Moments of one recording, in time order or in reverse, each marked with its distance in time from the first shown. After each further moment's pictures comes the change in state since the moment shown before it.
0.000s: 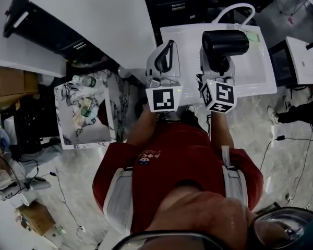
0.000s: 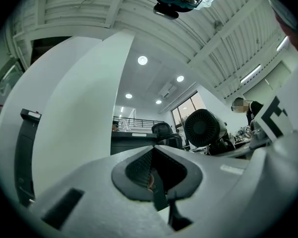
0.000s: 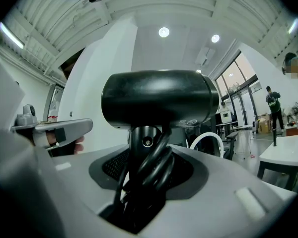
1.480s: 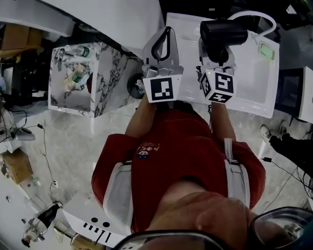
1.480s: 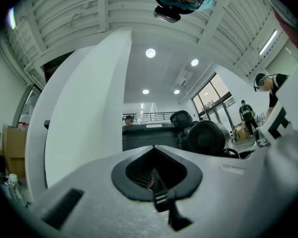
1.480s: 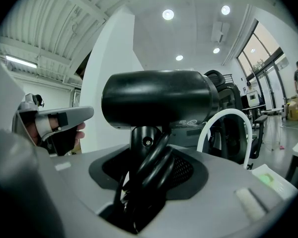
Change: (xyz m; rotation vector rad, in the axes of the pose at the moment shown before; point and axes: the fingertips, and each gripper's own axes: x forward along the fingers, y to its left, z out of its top) left arm 0.053 -0.025 -0.042 0.080 0.084 0.315; right arm 0.069 -0.057 -0.052 0.035 0.129 0.307
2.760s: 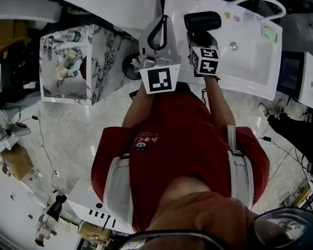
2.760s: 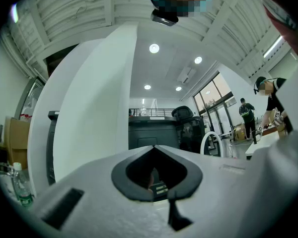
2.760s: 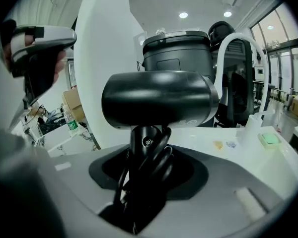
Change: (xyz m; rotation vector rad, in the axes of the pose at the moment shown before) left arm -0.027 0.030 -0.039 -0.057 0.063 0.007; right arm 0.032 0.030 -0.182 0.034 0.465 0.023
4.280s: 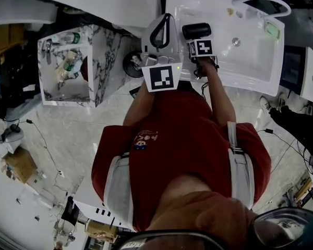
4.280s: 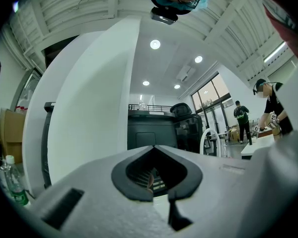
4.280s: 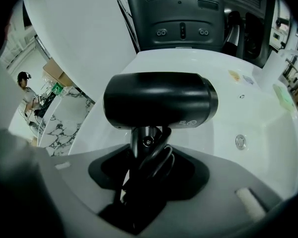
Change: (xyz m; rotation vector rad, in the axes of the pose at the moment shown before) left arm 0.011 0.018 -0.020 -0.034 0.043 -0.046; right arm 0.047 -0.005 -0.147 0.113 0.656 0.001
